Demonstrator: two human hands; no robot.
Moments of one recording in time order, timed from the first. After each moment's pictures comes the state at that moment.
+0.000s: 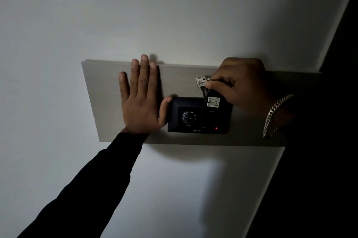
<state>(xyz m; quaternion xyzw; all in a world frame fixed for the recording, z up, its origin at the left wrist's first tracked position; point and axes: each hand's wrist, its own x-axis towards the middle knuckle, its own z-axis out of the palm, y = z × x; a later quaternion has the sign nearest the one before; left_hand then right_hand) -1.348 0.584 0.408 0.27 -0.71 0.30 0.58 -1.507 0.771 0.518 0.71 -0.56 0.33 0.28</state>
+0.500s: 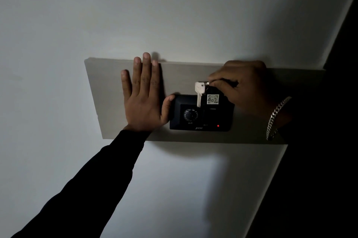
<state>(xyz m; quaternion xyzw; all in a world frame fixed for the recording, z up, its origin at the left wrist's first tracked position) -1.348 0.584 0.408 0.27 -0.71 0.30 0.58 -1.510 0.772 0.509 0.71 -0.53 0.35 0.29</state>
